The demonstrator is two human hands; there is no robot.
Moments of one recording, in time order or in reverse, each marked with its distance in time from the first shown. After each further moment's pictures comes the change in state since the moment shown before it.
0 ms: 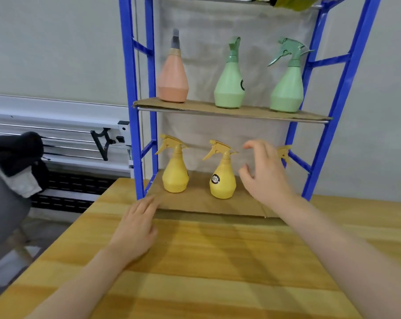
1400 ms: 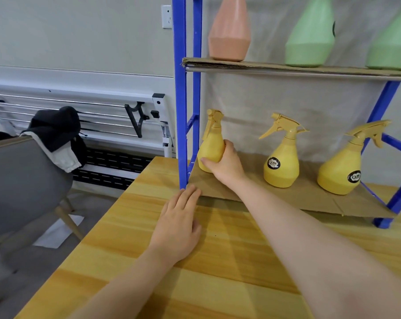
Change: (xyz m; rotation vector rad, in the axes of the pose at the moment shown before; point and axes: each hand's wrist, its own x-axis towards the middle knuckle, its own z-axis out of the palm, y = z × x) left_hand -0.006 -0.034 0.037 -0.038 0.018 -0.043; right_hand 0.042 -0.066 0.253 0.447 -0.349 0.445
